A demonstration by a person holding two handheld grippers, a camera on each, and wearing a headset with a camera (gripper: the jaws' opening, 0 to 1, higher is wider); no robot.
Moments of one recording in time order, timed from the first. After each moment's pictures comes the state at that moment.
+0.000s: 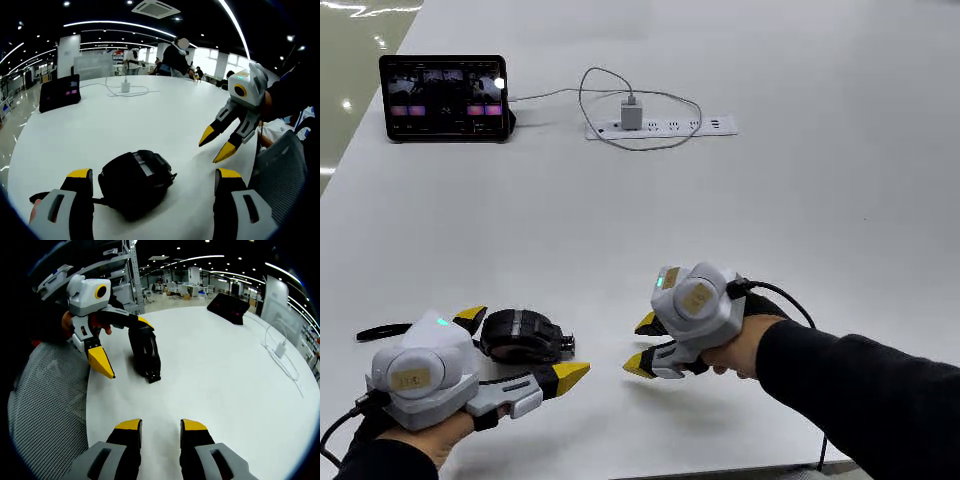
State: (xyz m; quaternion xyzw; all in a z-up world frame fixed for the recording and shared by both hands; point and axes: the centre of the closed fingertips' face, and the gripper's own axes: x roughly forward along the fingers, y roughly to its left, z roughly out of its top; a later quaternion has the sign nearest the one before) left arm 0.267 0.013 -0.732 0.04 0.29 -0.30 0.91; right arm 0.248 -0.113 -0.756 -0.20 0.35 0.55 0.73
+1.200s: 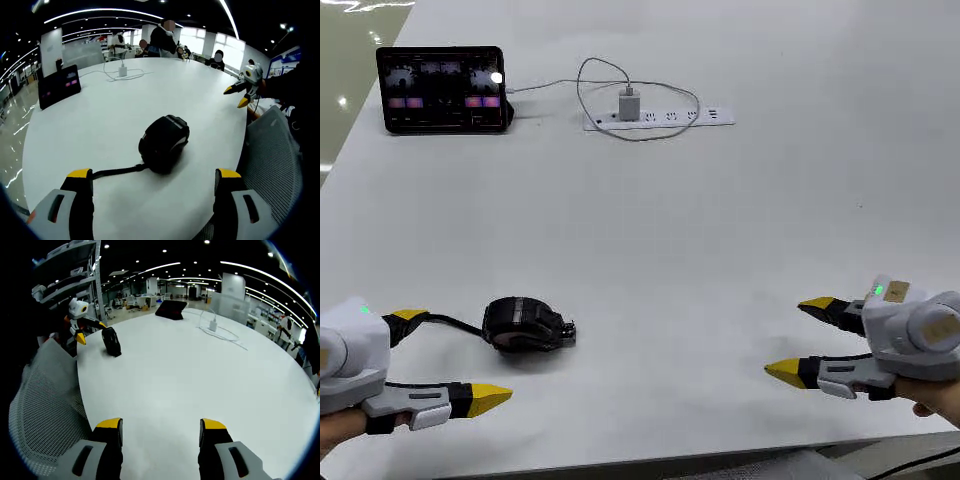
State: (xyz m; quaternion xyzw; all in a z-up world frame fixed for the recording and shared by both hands) left arm 0.239 0.087 -0.724 0.09 0.34 -0.34 0.87; right arm 0.228 -0.295 -0.731 -0.14 0.34 0.41 0.83
